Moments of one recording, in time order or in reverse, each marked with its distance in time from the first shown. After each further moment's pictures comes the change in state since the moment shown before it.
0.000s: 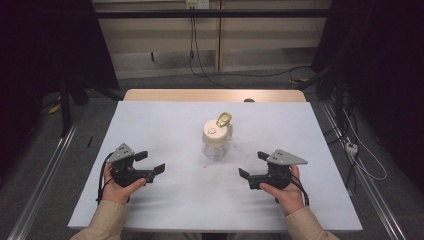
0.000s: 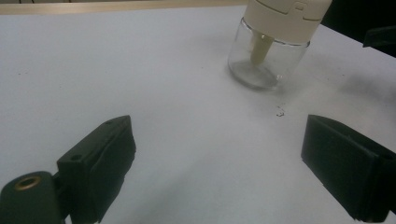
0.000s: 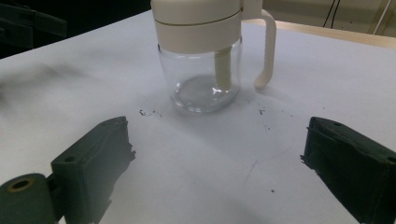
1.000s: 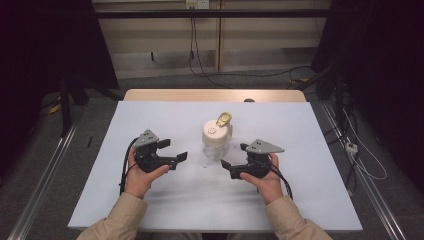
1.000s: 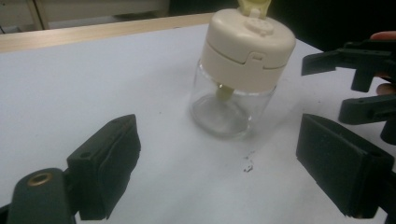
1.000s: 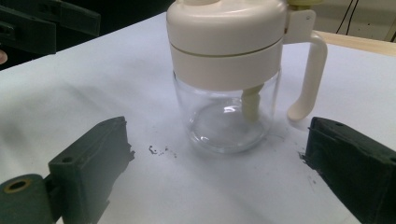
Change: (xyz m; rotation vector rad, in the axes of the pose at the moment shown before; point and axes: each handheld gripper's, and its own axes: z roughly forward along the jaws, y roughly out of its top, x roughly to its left) left arm -0.030 0.039 0.047 -0.003 -0.059 0.034; right arm 0.016 0.021 0.050 0.004 0.026 0.000
